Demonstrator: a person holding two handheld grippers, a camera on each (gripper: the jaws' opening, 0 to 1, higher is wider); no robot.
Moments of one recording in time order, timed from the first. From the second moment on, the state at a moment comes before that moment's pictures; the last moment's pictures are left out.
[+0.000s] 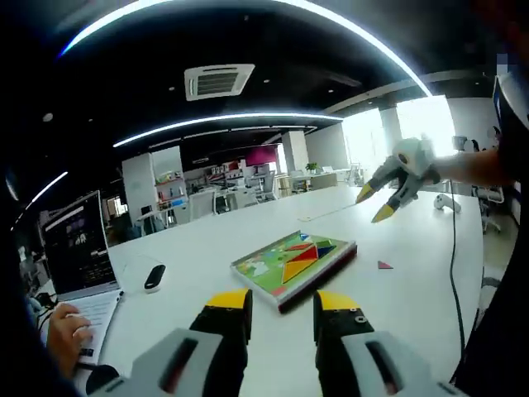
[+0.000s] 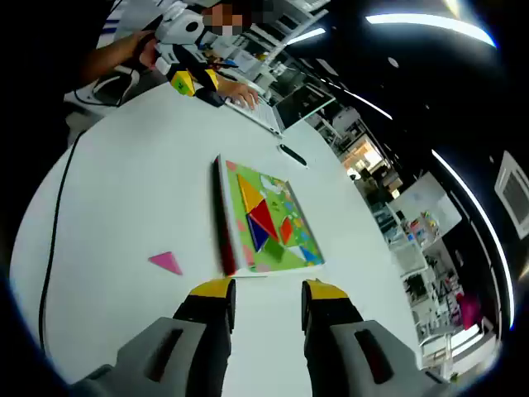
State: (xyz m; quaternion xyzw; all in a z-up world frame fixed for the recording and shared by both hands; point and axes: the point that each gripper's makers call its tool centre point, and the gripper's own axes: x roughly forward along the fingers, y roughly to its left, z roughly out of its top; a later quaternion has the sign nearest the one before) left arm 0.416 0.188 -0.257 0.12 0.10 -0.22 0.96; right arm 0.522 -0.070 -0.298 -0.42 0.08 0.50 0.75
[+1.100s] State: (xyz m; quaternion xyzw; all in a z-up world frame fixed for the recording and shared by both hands) left arm 0.392 0.140 -0.220 -0.03 0.03 -0.29 0.95; right arm 0.455 -0.072 -0.296 -0.39 0.24 0.53 0.71
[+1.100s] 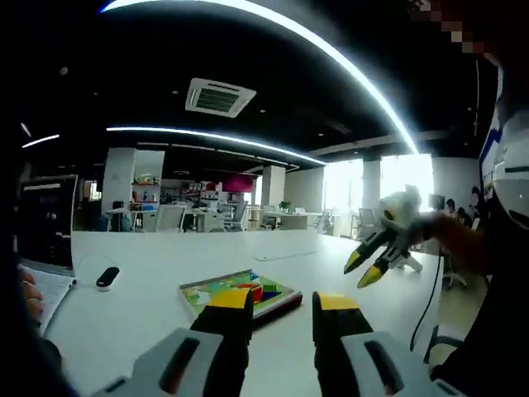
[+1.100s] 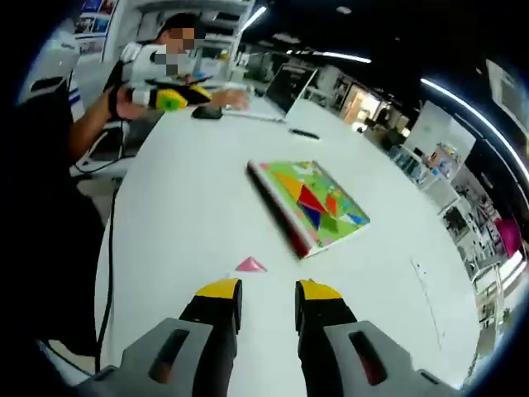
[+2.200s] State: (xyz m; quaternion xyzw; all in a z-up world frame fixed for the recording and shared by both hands) left arm 0.414 0.198 -0.280 -0.01 0.10 -0.21 0.97; right arm 0.455 -0.013 -0.369 -0.67 0.15 0.71 0.16
